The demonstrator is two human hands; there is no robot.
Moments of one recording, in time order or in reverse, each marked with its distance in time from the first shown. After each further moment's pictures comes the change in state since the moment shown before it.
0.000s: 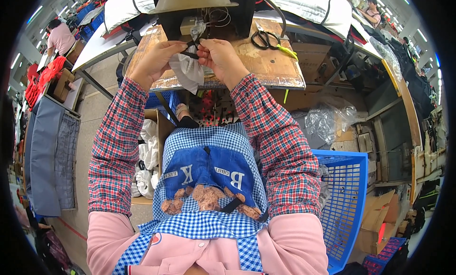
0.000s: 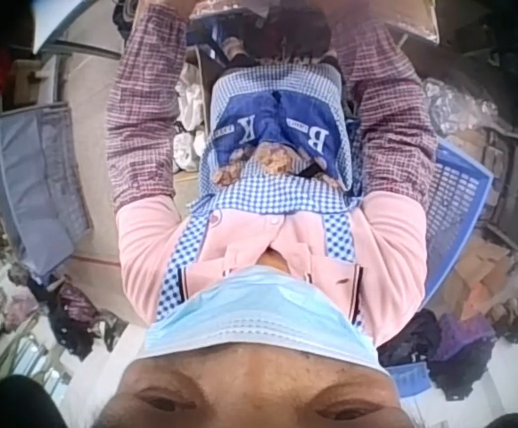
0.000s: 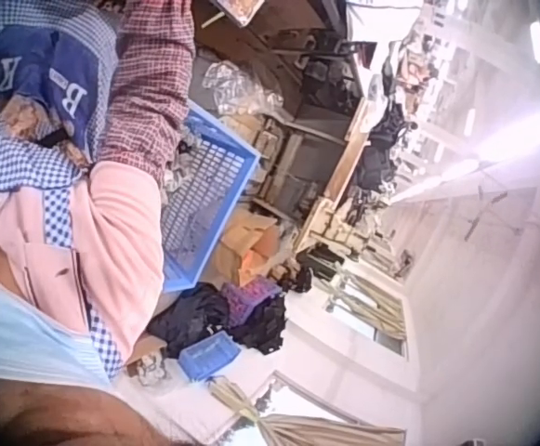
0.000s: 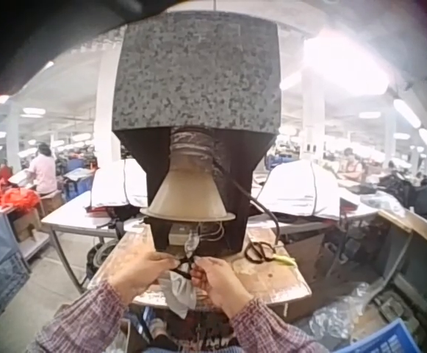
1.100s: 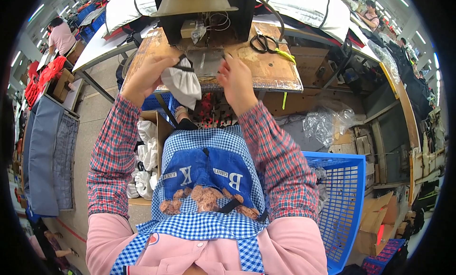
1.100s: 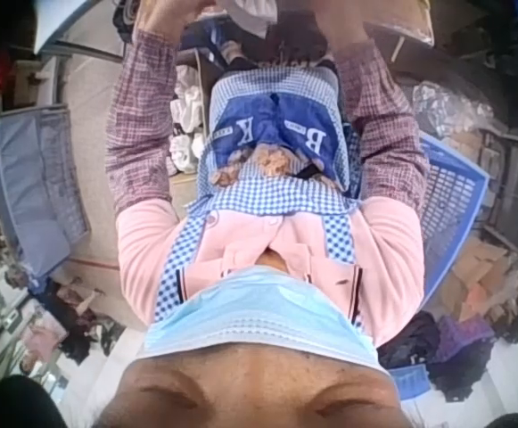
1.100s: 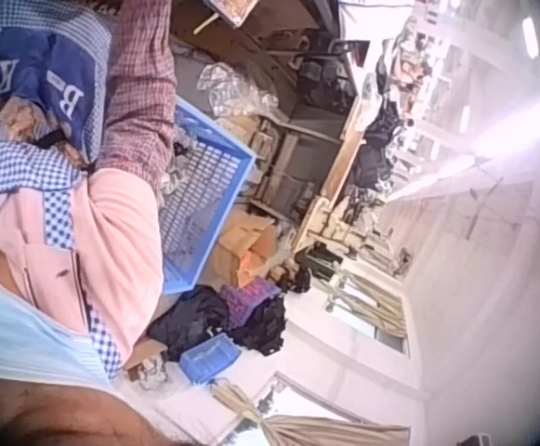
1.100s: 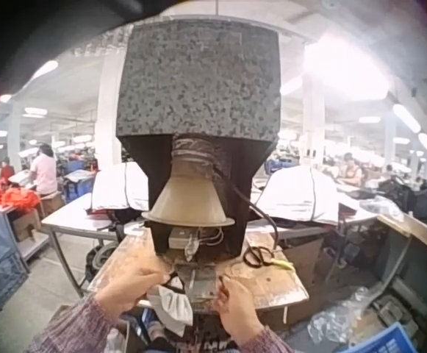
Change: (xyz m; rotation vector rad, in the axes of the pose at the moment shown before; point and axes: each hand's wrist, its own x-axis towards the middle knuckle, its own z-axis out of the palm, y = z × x) left_hand -0.038 -0.002 -0.005 -0.069 -0.021 -0.028; right_hand -0.044 0.026 -0.035 0.237 0.206 -0.132
